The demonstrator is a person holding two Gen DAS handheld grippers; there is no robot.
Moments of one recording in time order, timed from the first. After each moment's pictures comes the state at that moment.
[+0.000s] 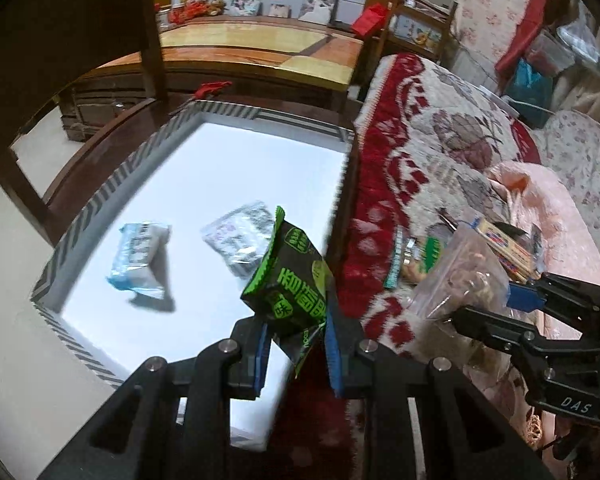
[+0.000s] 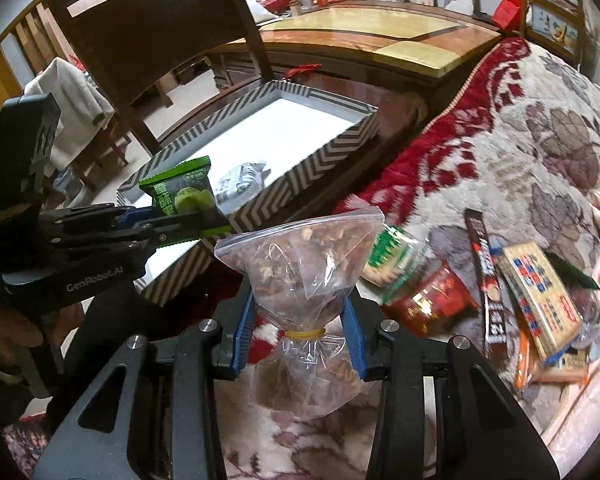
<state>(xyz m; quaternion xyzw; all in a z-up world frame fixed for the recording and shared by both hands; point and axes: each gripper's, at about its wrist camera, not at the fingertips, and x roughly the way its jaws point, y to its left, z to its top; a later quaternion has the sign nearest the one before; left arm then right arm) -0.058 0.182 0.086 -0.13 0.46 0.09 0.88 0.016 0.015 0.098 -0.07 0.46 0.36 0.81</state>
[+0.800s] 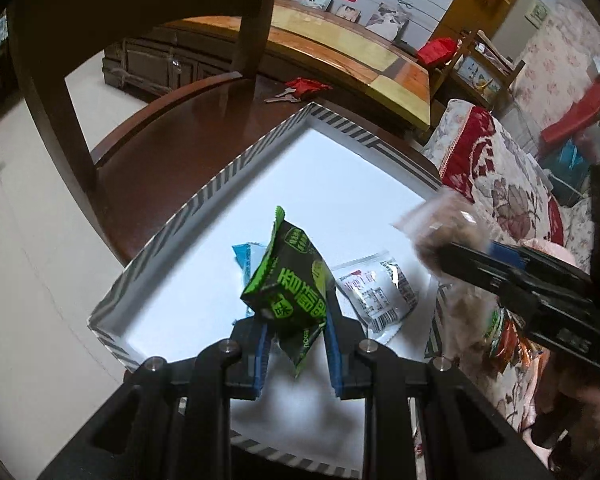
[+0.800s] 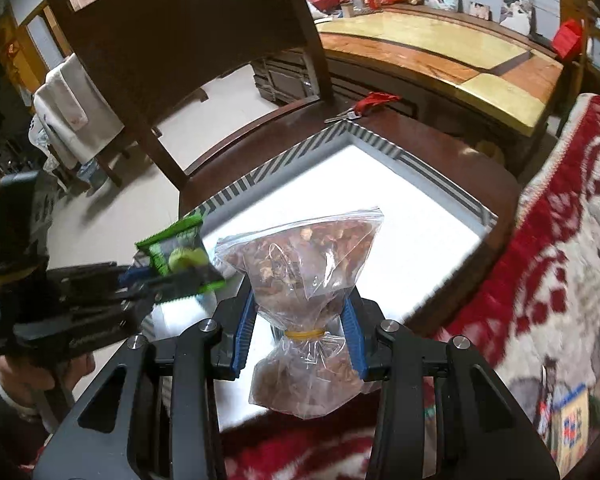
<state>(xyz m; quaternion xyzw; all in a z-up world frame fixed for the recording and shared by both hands) -0.066 0.305 0.077 -0.24 0.45 0.12 0.85 0.085 0.157 0.109 -0.09 0.45 0.43 0.78</state>
